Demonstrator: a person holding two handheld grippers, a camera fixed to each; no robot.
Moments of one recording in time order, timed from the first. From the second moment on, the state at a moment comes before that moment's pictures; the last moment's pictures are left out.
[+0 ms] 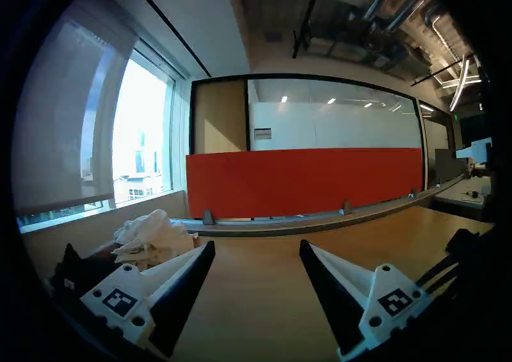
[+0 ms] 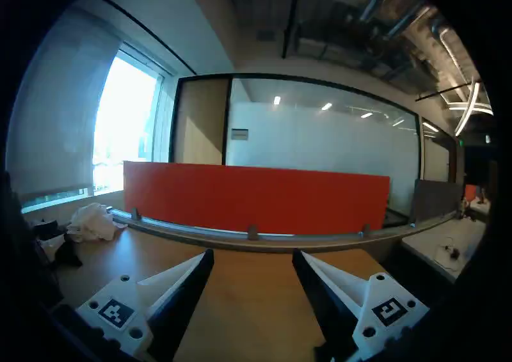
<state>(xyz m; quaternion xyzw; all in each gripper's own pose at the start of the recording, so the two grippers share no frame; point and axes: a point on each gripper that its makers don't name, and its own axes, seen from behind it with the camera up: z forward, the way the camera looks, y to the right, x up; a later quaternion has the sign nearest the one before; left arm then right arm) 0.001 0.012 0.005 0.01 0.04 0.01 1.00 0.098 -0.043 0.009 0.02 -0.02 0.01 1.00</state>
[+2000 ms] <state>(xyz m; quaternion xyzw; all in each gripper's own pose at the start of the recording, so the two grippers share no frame) -0.094 0.000 0.015 0.02 0.03 0.00 1.00 0.019 -0.027 0.010 0.01 0.00 -0.01 1.00</state>
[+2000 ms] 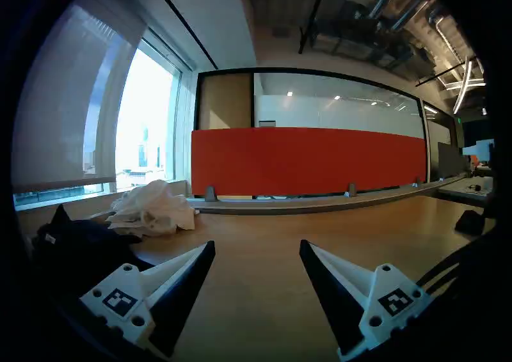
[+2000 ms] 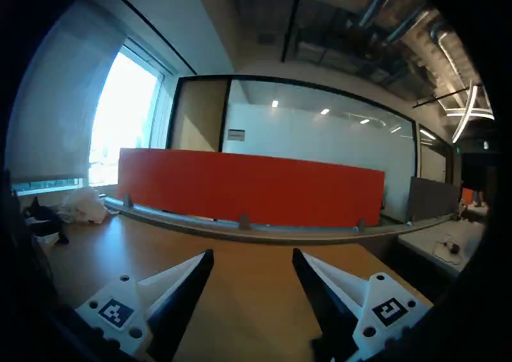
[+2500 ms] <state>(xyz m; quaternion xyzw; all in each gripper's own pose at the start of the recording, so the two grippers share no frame) -0.095 0.001 0.015 0.02 0.03 0.00 1.00 -0.025 -0.009 0.005 0.00 0.02 0.02 1.00</state>
